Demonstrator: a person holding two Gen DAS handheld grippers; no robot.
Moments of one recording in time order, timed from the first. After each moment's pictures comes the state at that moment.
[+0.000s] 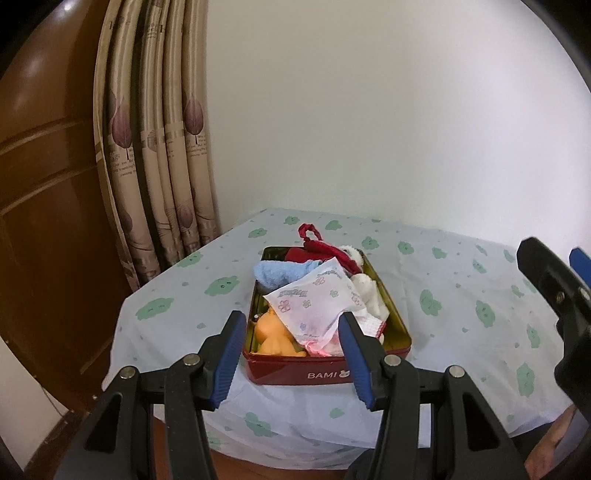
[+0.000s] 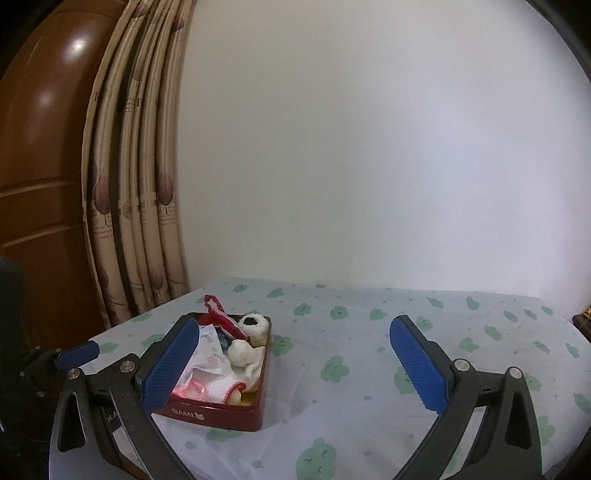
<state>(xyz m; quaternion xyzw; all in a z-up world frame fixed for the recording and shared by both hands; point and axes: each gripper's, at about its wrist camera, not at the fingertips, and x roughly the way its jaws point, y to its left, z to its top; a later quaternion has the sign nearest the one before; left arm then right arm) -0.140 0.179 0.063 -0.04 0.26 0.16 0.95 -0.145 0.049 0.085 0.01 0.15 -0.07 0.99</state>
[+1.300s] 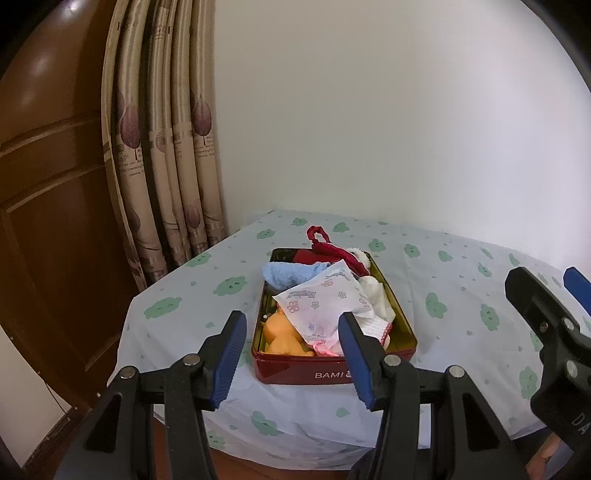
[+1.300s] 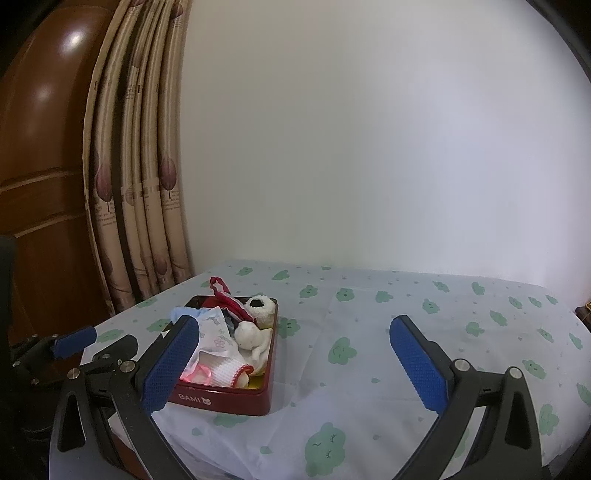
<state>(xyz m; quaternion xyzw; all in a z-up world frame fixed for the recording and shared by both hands) -0.146 0.178 0.066 -0.03 0.26 0.18 0.95 -0.140 0.052 0.075 0.01 0.18 -0.06 0.98</state>
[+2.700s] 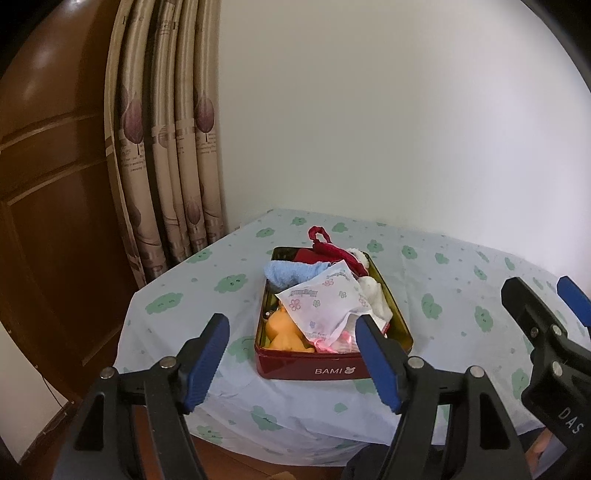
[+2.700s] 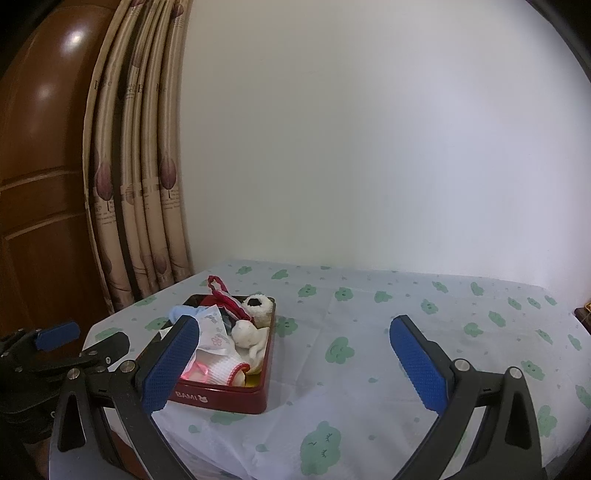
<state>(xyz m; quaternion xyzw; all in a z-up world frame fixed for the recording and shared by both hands) -0.152 0.180 0.073 -0.05 0.26 0.17 0.95 -0.141 0.051 0.075 0.01 0.18 -0.06 0.98</state>
